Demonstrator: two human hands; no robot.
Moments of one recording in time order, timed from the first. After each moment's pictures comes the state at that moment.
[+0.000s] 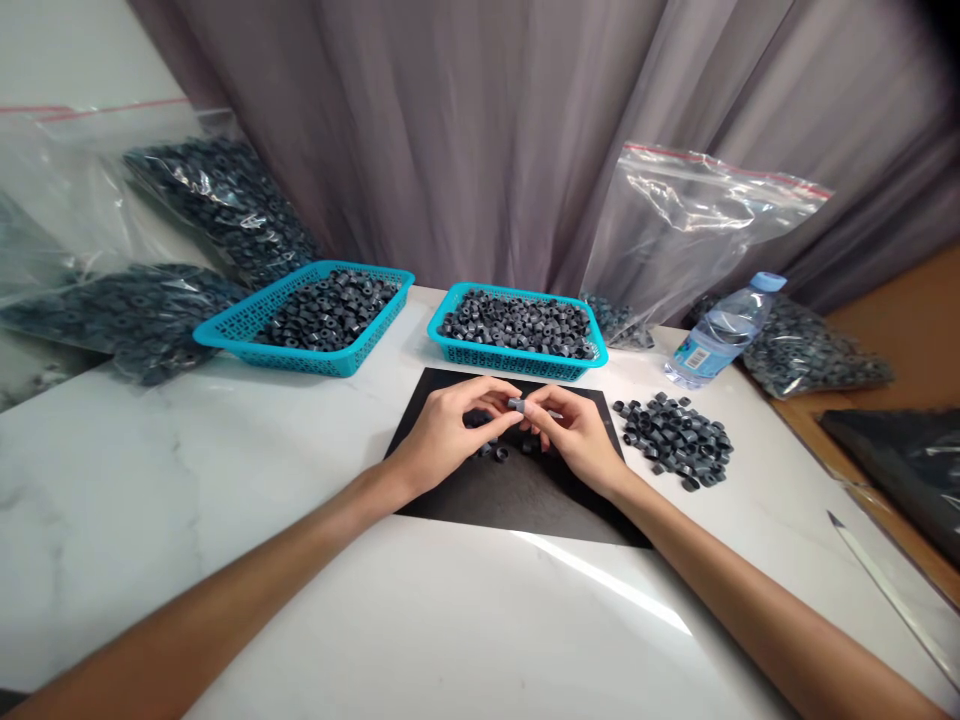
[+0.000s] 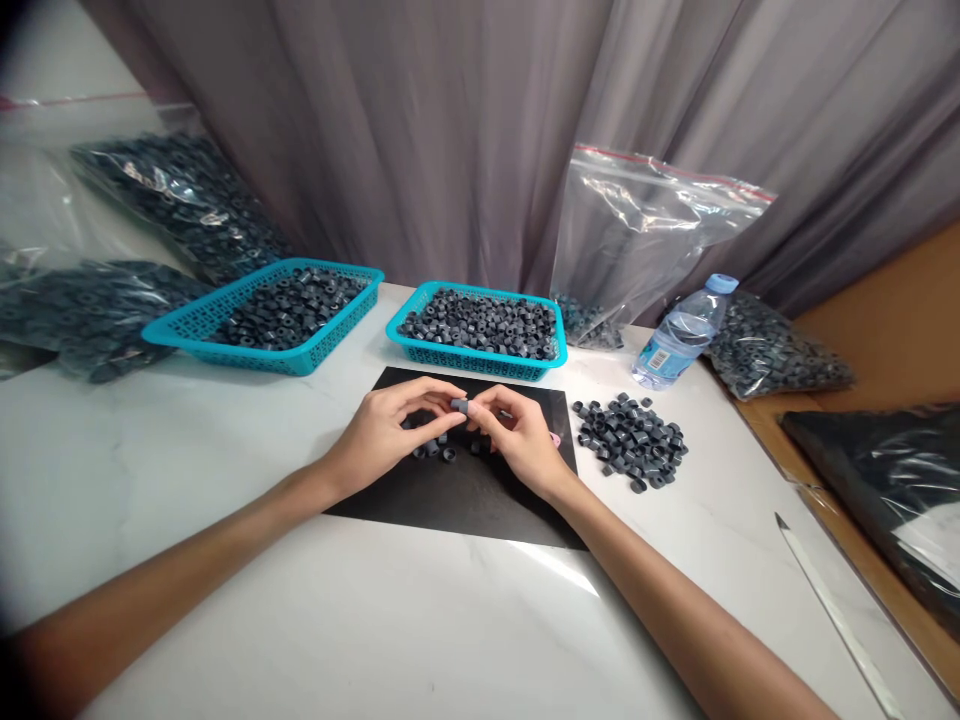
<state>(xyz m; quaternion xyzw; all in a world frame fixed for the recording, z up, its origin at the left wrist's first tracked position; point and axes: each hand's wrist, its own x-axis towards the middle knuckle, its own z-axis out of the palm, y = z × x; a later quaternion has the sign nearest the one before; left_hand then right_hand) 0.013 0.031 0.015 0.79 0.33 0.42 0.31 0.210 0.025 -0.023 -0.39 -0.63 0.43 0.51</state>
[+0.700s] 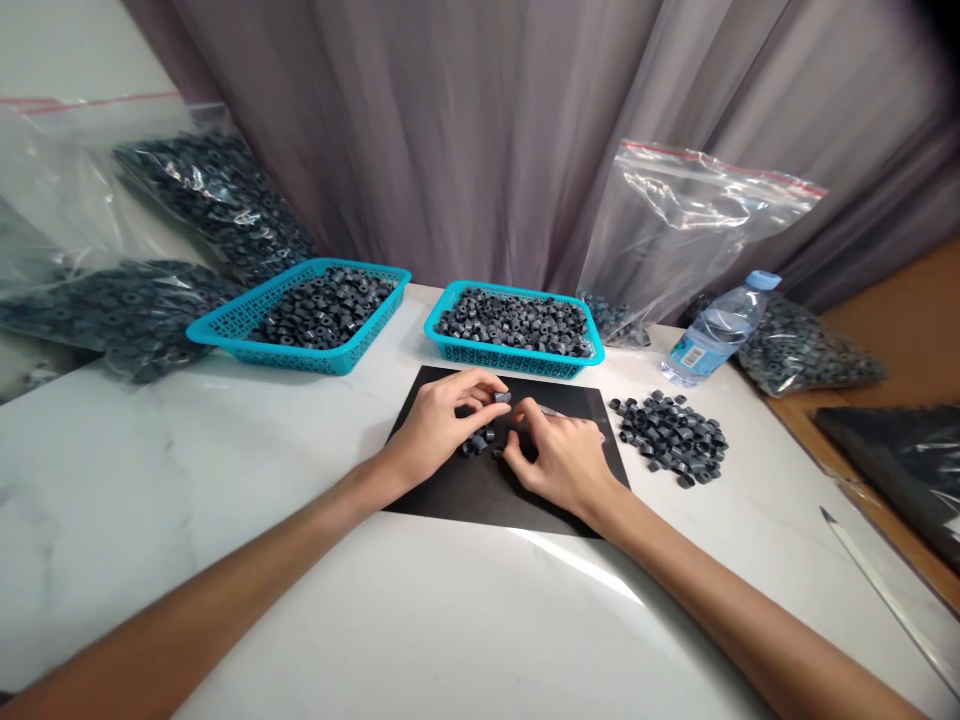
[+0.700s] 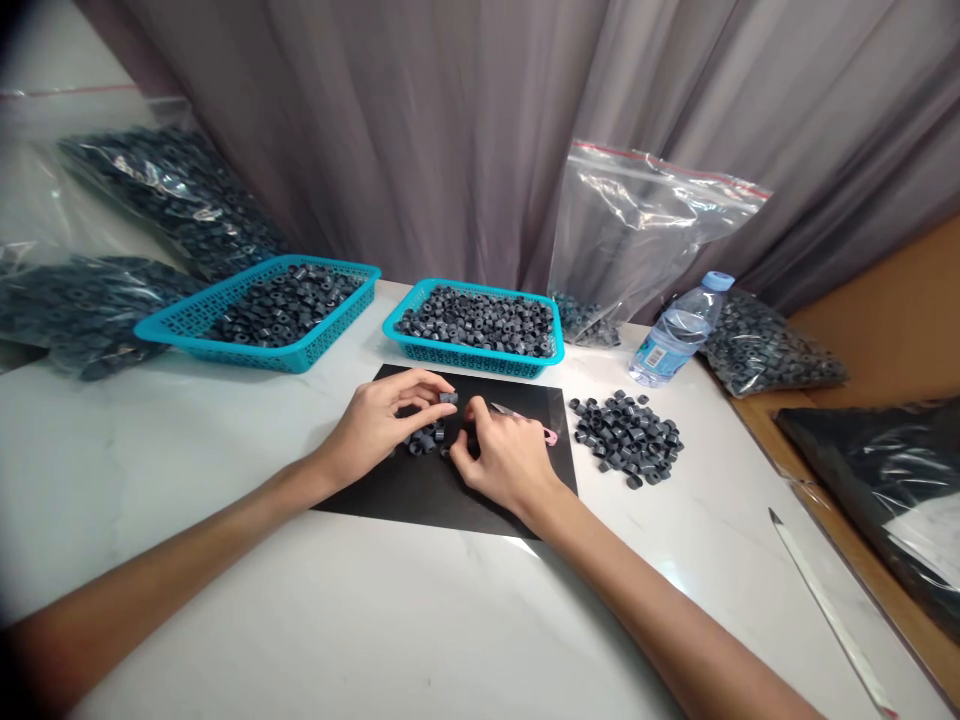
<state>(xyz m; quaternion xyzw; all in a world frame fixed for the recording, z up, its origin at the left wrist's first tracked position) 0.009 0.041 0.011 0.78 0.36 0.42 0.29 0.194 0.003 -0.022 -0.54 -0.80 -0.03 0.26</state>
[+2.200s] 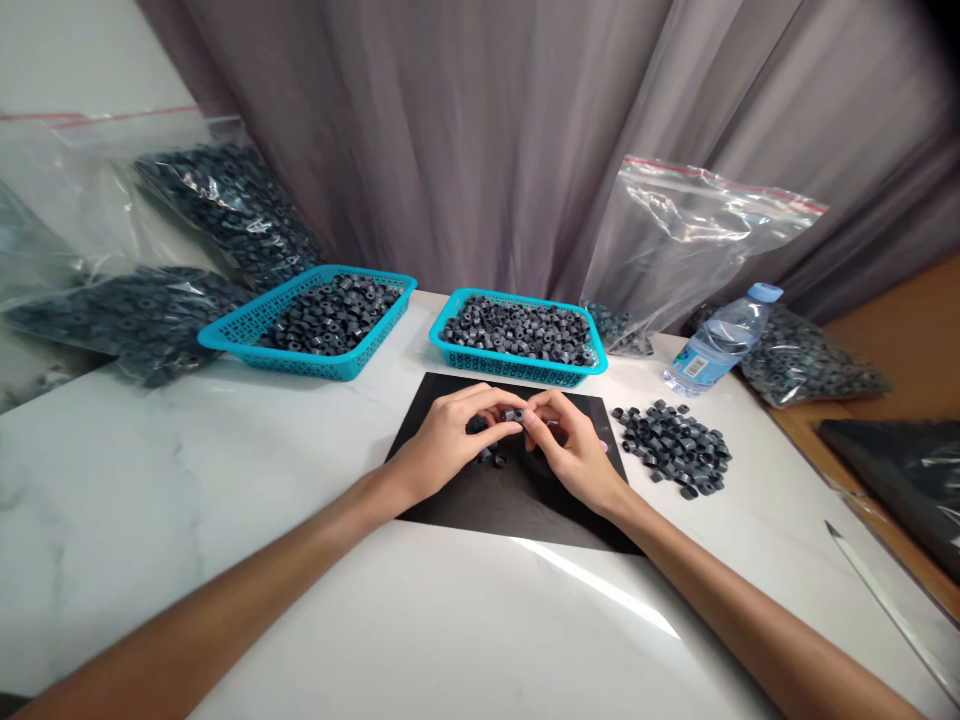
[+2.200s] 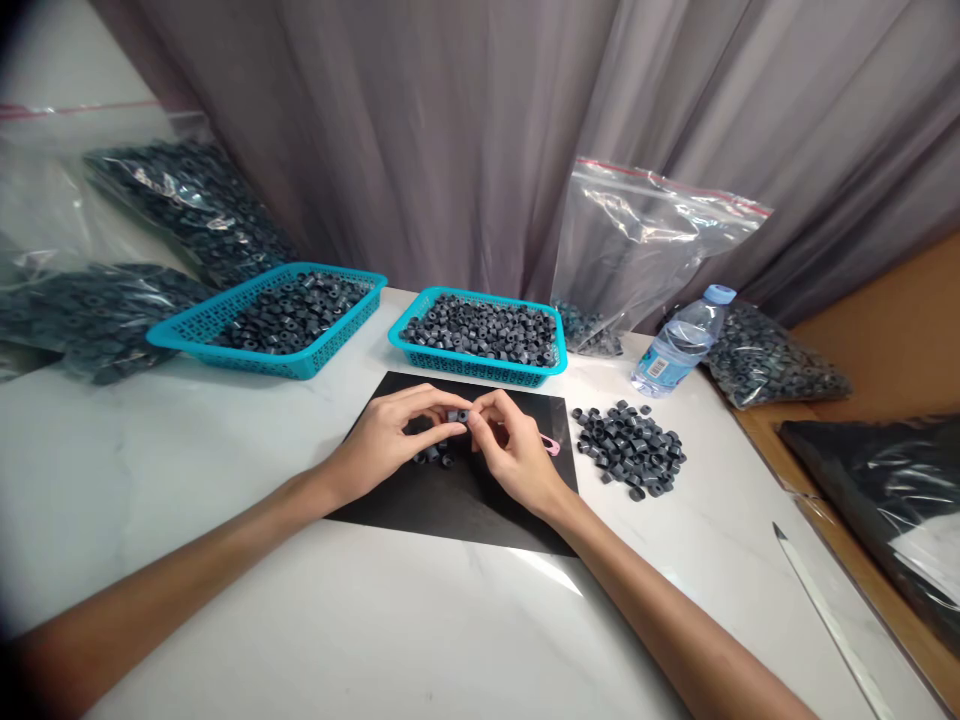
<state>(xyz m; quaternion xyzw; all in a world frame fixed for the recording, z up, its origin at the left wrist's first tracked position) 0.008 0.032 0.018 0.81 0.33 0.38 0.29 0.204 0.013 -0.023 -0.40 -0.70 0.34 0.49</state>
